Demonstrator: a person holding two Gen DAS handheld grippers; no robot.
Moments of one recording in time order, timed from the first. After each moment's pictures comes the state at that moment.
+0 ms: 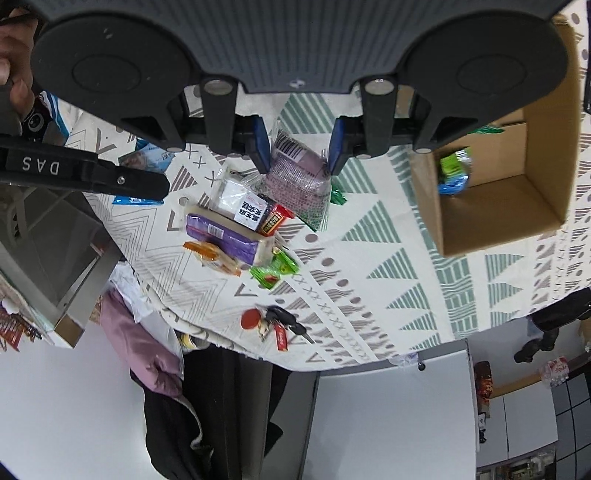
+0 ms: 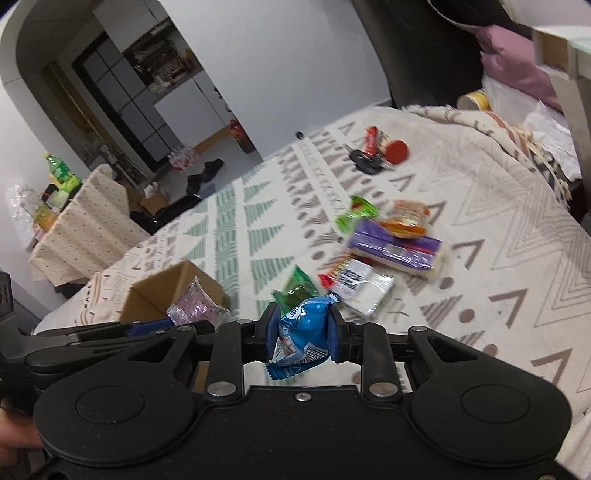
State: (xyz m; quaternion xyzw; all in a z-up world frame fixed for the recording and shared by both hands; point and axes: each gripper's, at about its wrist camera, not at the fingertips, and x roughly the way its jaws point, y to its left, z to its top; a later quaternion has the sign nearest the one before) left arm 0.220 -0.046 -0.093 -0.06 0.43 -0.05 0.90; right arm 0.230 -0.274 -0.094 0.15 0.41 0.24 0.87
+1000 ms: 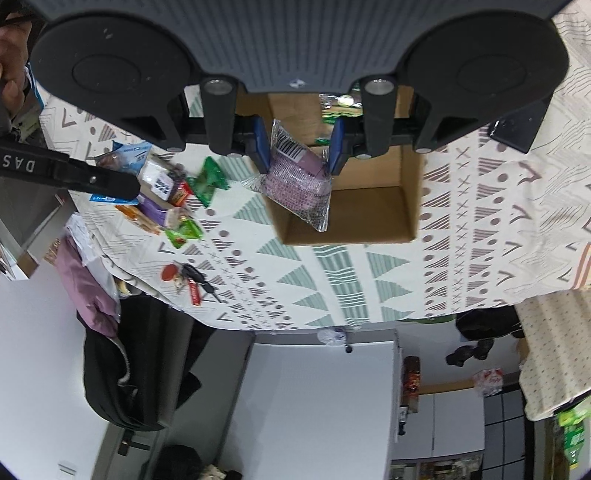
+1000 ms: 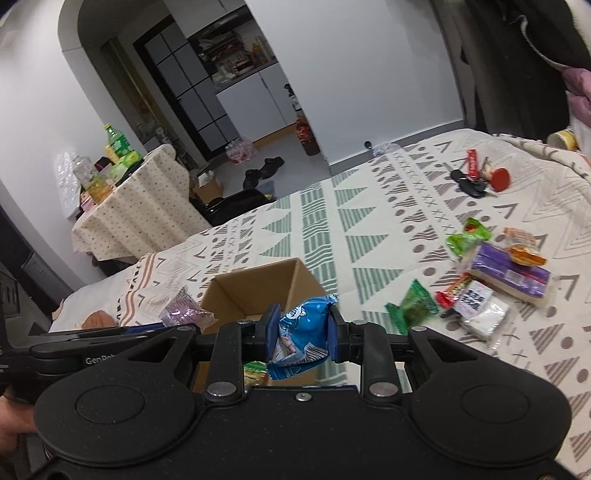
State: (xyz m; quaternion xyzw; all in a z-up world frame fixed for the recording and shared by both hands) left arm 0.160 0.078 -0.065 -0.11 0.40 0.04 0.91; right arm 0.206 -0.176 -0.066 0.11 0.38 0.32 0.86
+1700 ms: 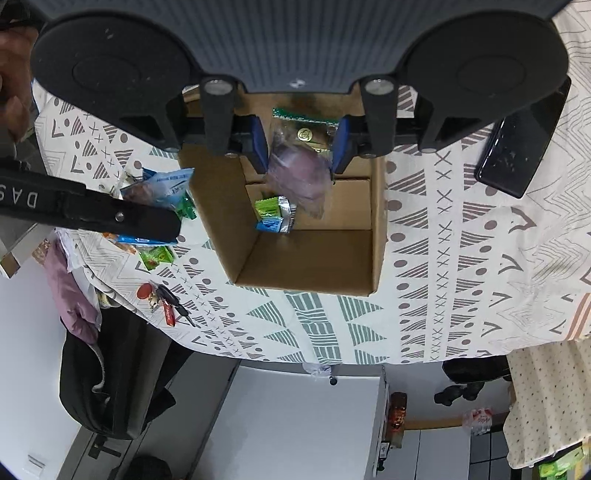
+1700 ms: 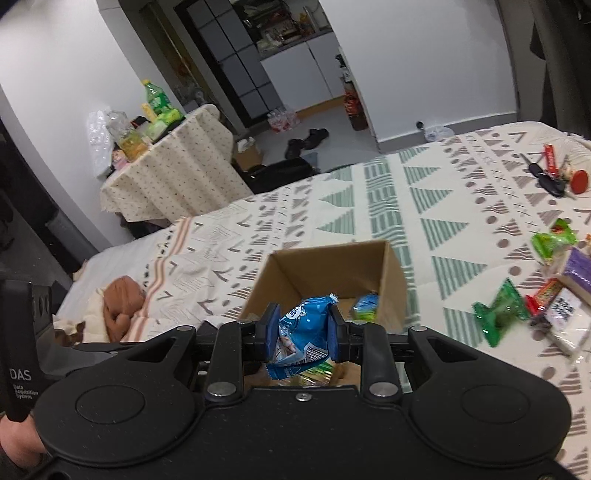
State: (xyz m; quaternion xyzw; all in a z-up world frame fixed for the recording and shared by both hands) left arm 0.148 0.122 -0.100 -0.15 0.43 0.04 0.89; right arm 0.202 -0.095 -0.071 0.08 0.39 0.39 0.83
